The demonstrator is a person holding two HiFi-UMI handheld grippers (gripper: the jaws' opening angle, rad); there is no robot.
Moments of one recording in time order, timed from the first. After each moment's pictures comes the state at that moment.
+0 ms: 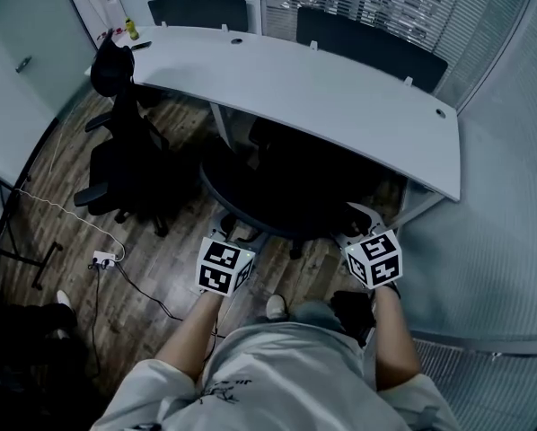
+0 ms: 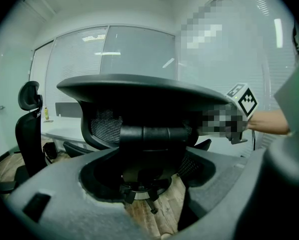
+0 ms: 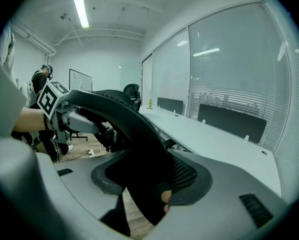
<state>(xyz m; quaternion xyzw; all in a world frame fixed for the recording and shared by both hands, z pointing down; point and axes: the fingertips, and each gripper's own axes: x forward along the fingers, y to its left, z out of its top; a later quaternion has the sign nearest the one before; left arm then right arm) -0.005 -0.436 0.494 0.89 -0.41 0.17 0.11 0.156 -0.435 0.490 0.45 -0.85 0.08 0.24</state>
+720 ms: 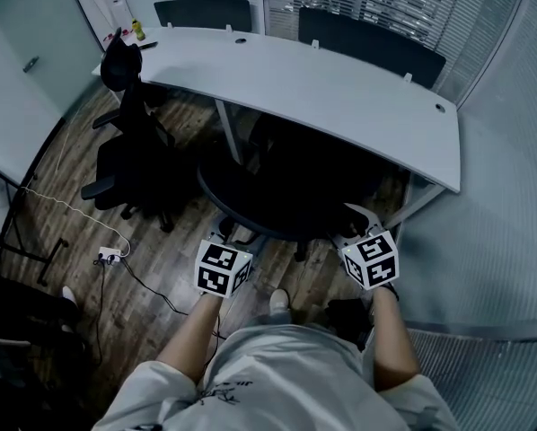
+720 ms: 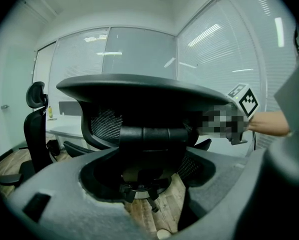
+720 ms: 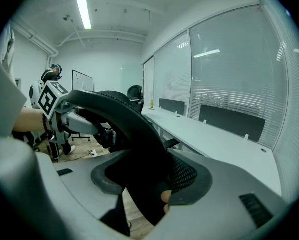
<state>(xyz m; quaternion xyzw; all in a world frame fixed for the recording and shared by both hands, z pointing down) -0.011 -0.389 0.493 0.88 -0.42 0.17 0.11 0.151 -0.391 0.489 0.45 -0.86 0.08 0.23</state>
